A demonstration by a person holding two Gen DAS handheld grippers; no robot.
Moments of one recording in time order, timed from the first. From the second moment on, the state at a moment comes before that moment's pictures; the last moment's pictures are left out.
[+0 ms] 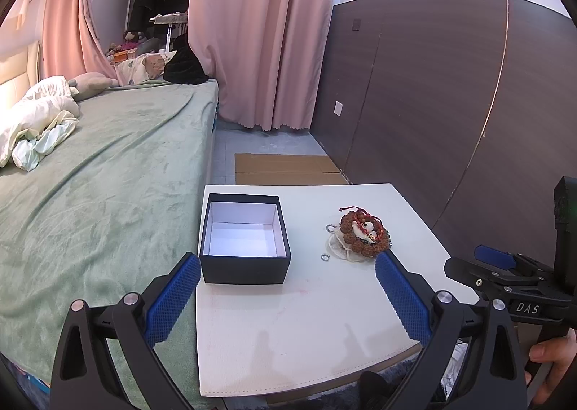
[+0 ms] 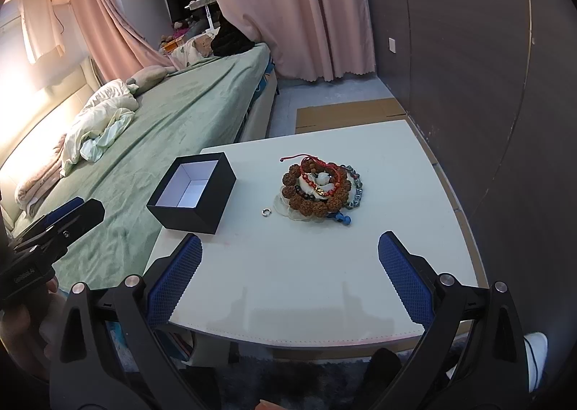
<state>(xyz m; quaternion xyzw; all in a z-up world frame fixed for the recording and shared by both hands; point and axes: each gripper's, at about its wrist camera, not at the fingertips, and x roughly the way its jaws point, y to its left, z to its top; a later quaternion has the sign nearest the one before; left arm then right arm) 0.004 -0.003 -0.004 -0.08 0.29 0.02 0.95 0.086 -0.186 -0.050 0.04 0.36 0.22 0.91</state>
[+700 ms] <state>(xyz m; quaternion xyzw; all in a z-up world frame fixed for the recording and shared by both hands) 0.004 -0.001 -0.007 -0.08 0.29 0.02 0.95 0.086 -0.185 -0.050 0.04 0.36 0.22 0.91</state>
